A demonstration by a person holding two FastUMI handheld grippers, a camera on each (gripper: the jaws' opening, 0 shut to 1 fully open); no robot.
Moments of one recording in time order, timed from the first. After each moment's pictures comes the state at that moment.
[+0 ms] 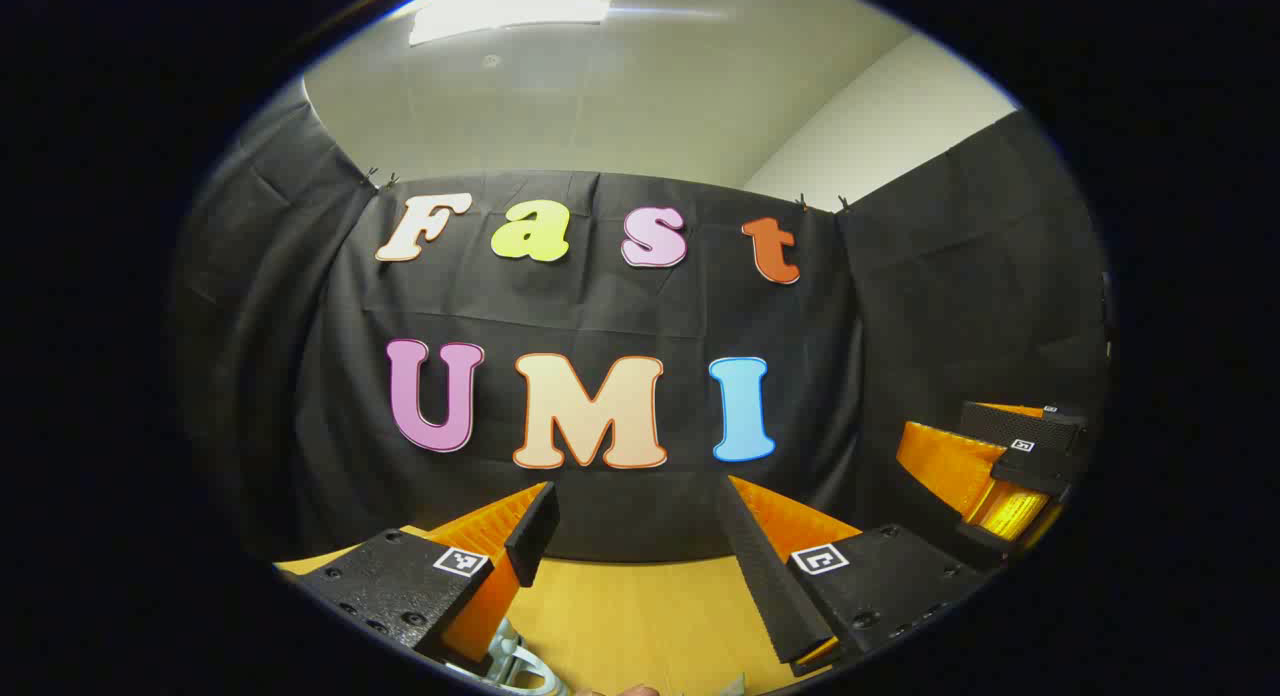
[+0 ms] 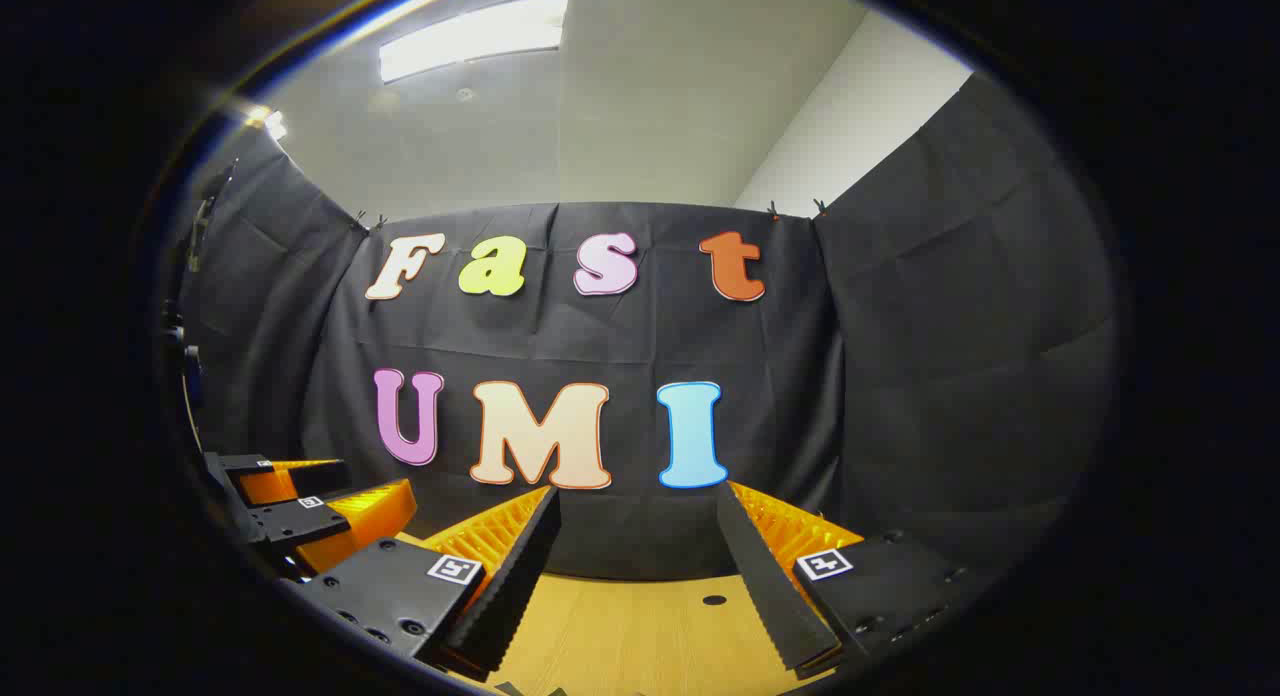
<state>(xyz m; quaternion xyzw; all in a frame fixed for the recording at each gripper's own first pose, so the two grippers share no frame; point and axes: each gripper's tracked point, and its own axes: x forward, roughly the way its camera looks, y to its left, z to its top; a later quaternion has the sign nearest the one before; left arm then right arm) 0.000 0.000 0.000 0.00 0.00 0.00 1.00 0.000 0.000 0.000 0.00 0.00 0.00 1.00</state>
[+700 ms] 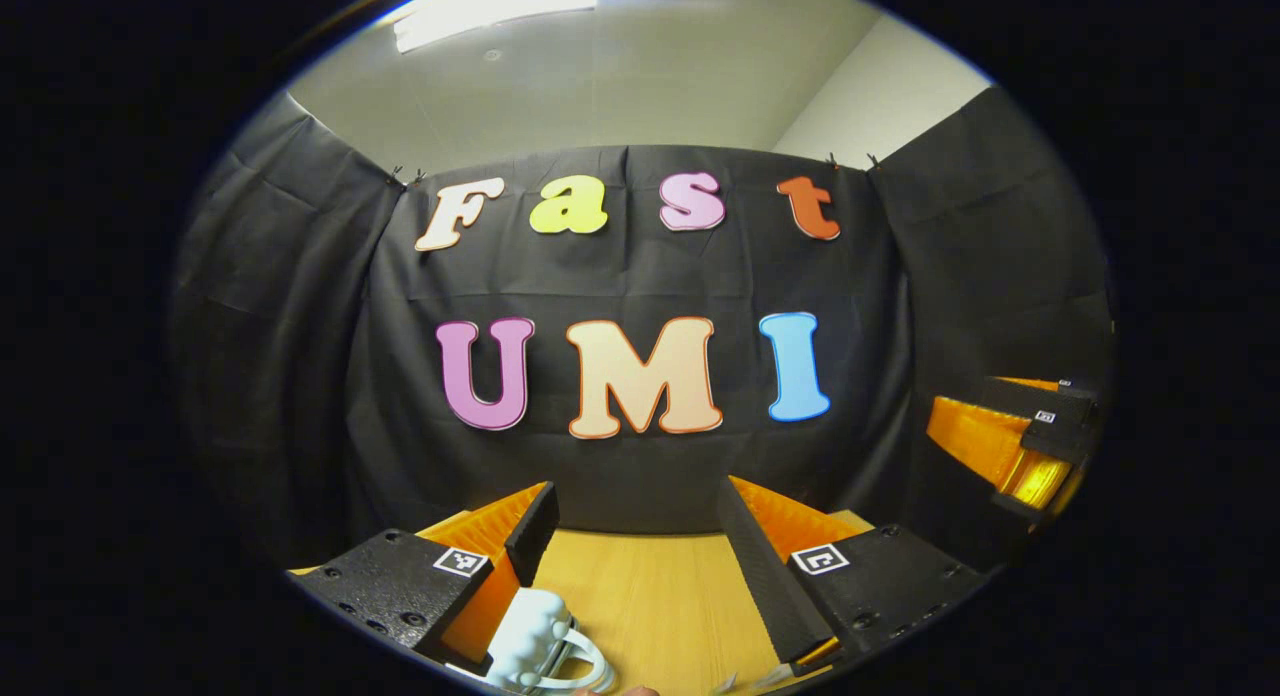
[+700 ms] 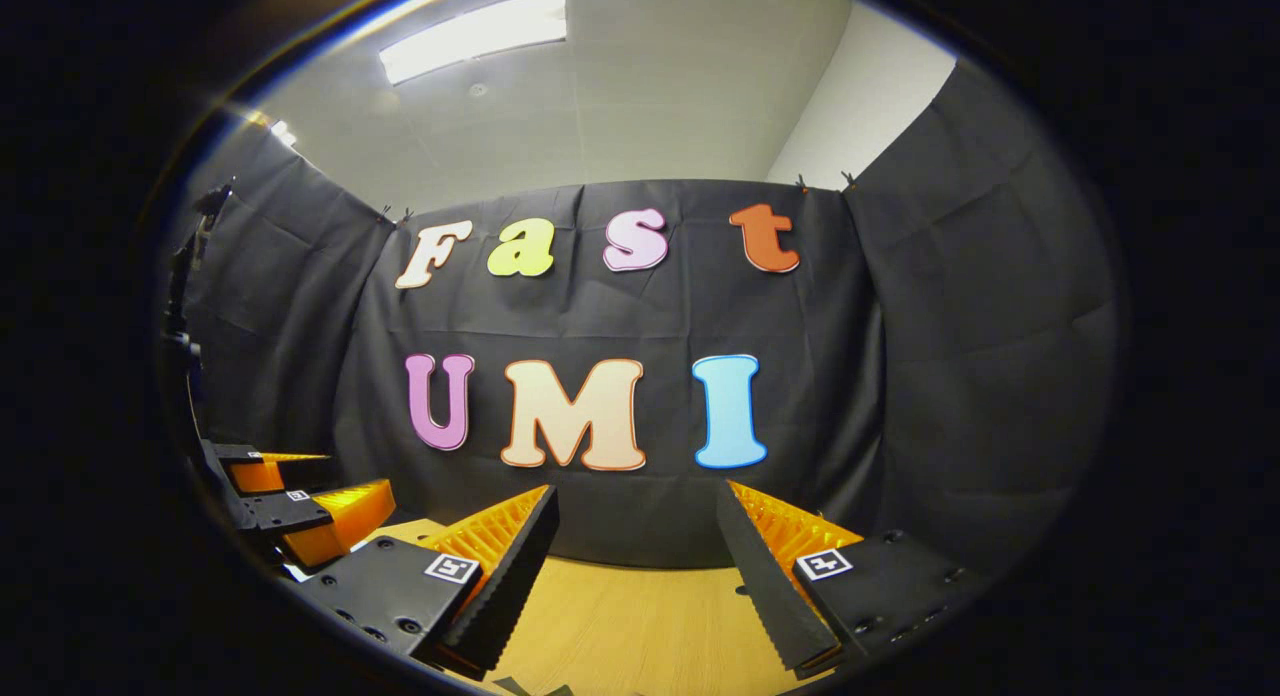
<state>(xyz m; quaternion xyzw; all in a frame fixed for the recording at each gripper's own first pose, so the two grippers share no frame) -0.014 0.038 -0.054 0.04 0.06 0.07 0.99 0.014 0.013 -0.053 0.02 0.03 0.06 1.00</state>
